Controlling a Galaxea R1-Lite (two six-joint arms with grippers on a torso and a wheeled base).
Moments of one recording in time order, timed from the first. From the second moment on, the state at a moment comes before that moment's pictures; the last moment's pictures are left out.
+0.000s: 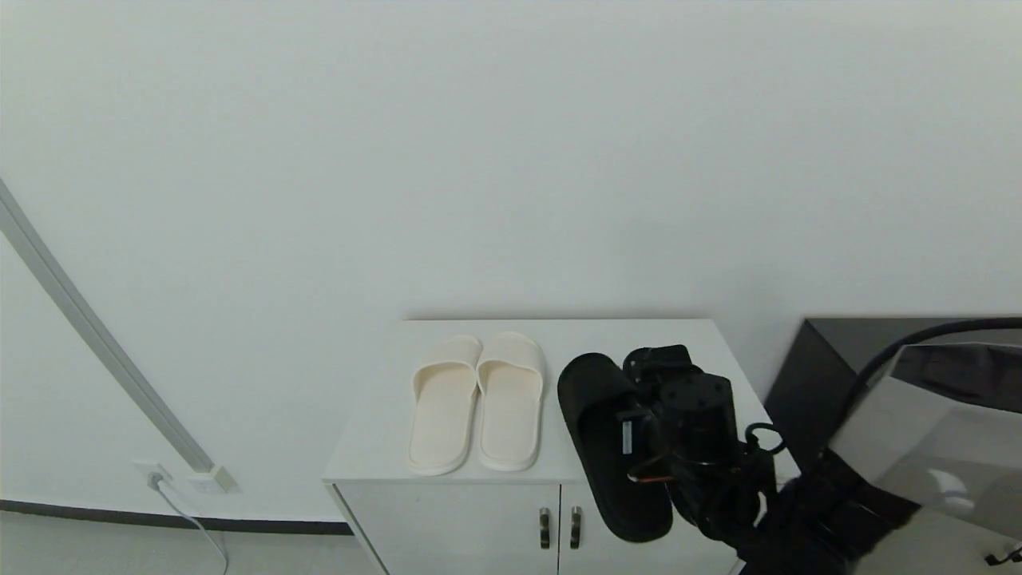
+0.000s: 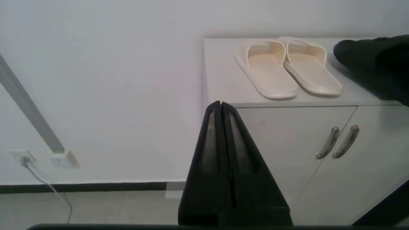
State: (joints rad) left arm 0.00 0.00 0.00 0.00 0.01 0.00; right arm 0.74 2.12 -0.72 -1.11 -0.53 0.16
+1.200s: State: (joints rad) left arm 0.00 0.00 0.00 0.00 0.01 -0.01; right arm 0.82 1.76 -0.36 -1.10 -0.23 0.08
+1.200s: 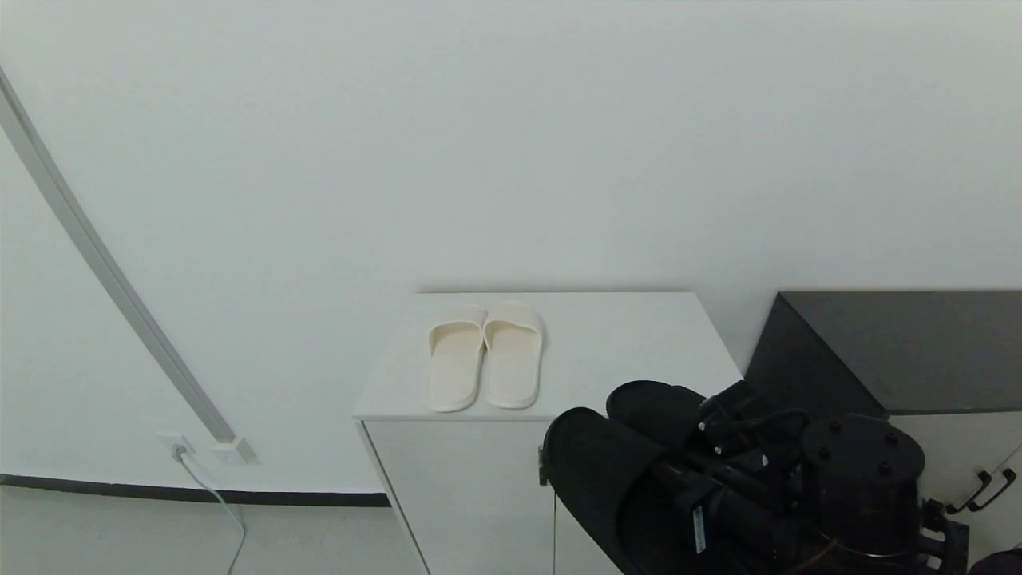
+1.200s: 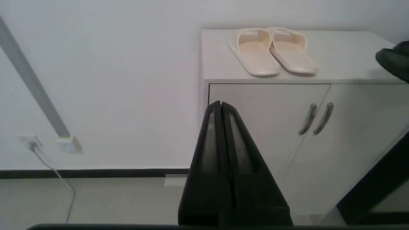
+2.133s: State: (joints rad) left arm 0.00 0.00 0.00 0.00 0.01 -0.01; right arm 0.84 1.76 -0.34 -1.10 -0.22 0.08
